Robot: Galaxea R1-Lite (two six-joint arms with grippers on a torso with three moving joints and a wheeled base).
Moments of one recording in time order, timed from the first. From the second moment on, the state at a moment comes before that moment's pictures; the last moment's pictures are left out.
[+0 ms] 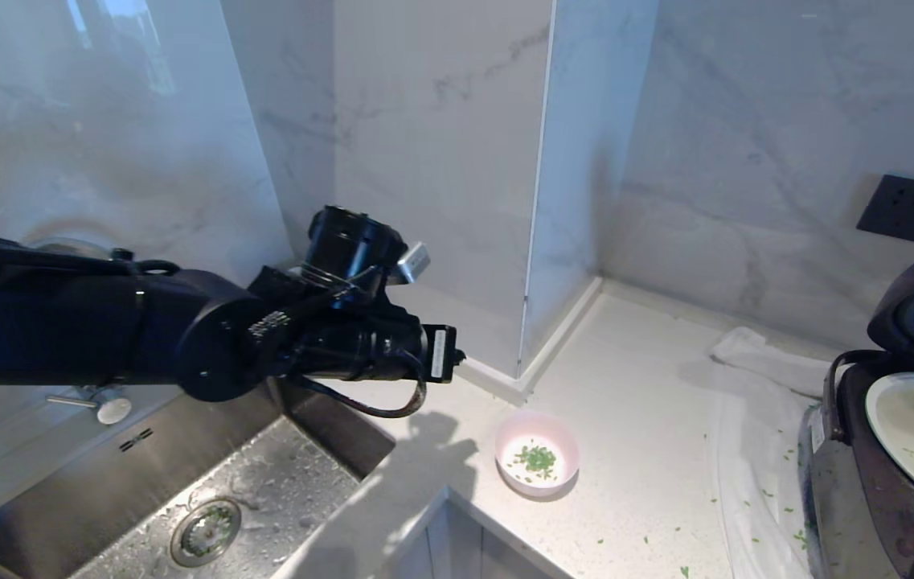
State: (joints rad) left arm -0.63 1.88 -1.25 -0.03 -0.17 -0.32; right arm 0.01 0.00 0.00 0.01 0.01 -0.03
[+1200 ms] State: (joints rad) left arm -0.74 2.27 -1.41 0.00 -0.14 -0.42; right arm 0.01 0.00 0.00 0.02 0.01 -0.03
